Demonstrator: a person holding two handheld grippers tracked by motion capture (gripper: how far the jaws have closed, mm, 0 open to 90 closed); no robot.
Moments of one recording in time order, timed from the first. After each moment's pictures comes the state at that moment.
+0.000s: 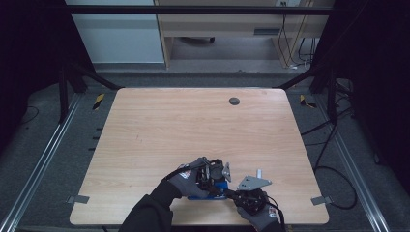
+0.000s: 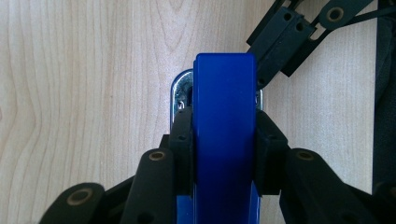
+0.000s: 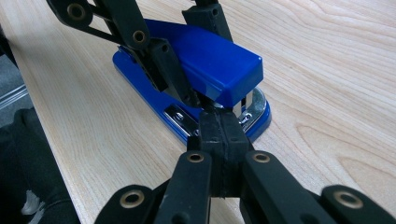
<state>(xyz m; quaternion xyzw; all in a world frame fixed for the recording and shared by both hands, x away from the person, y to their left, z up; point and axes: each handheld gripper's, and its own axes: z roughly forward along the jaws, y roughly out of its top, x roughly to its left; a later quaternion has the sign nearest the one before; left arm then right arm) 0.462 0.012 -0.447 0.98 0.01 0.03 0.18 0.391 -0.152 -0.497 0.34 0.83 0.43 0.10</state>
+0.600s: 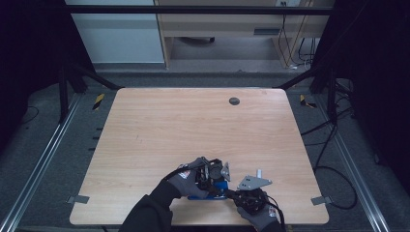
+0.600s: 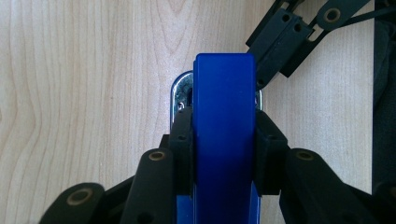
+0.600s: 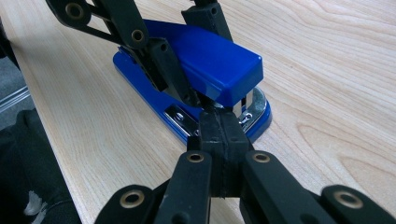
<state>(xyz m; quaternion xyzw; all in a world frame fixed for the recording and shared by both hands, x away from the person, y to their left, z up) 0.462 0.014 -0.447 0.98 0.01 0.02 0.19 0.391 -0.152 -0.497 0.34 0.83 0.43 0.10</state>
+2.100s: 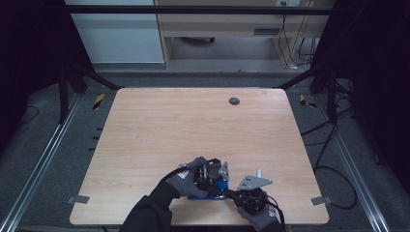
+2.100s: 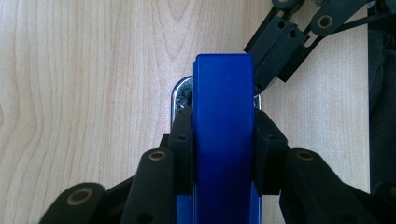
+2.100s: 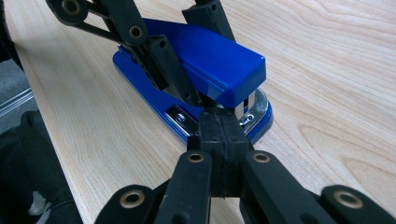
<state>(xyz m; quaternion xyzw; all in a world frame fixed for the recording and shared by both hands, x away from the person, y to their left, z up) 0.462 0.018 -0.448 0.98 0.01 0.02 0.21 0.392 -0.153 -0.498 0.34 0.83 0.44 0.09</state>
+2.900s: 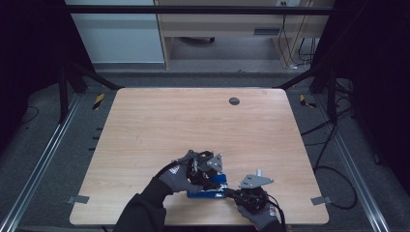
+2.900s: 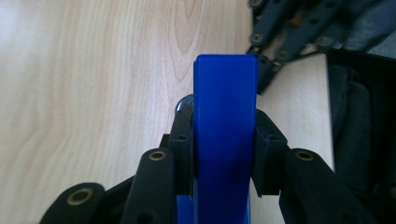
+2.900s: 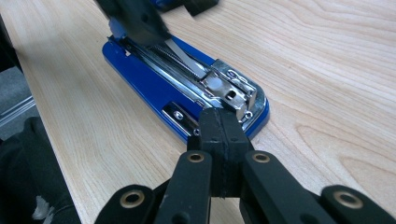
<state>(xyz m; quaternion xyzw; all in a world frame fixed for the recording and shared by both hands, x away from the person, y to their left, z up) 0.460 0.037 -0.418 0.97 0.01 0.02 0.26 0.395 -0.155 -0.498 0.35 0.82 0.44 0.09</state>
